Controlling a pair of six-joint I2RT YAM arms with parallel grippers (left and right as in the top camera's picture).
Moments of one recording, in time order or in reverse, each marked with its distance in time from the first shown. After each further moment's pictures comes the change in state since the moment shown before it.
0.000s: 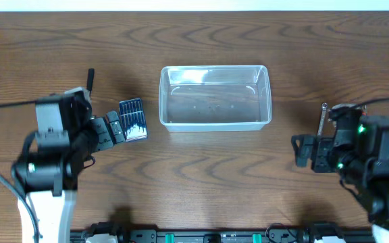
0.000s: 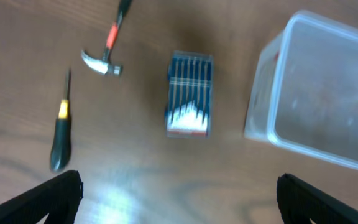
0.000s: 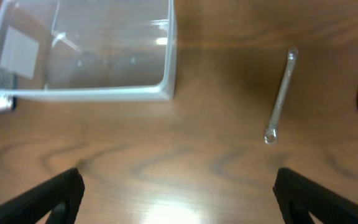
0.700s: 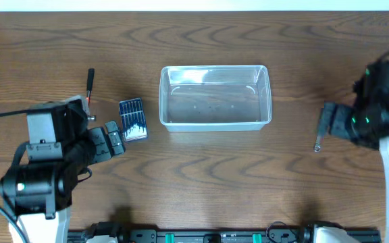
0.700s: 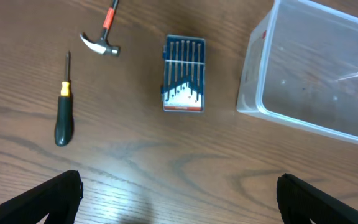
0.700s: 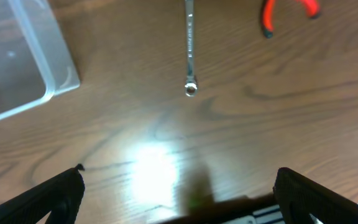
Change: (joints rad) left arm 0.000 -0.082 0.052 -0.118 0.033 0.018; right arm -0.140 0.459 0.279 -0.221 0.217 0.111
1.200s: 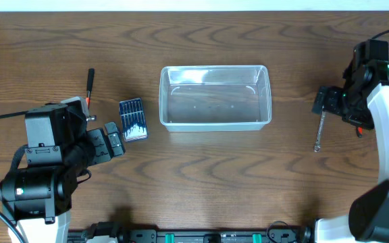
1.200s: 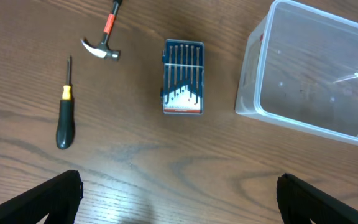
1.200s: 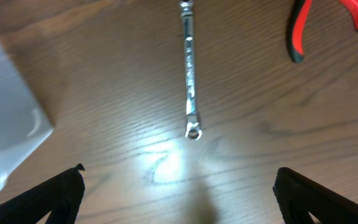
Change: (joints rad) left arm 0.000 -0.011 0.000 0.006 -0.001 0.003; right arm -0.087 0.314 0.000 0.180 -0.024 -0.031
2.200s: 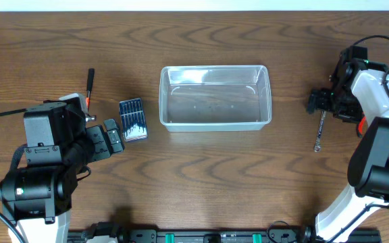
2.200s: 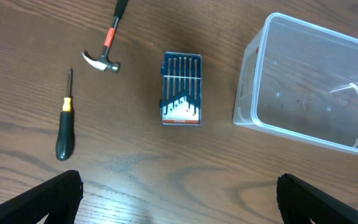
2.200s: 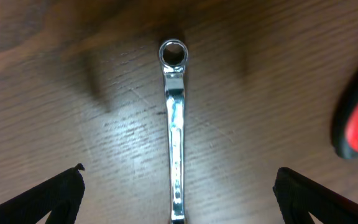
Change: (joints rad) left arm 0.000 0.000 0.000 0.037 -0.004 0.000; right arm -0.028 0.322 -0.031 0.260 0.042 -0.088
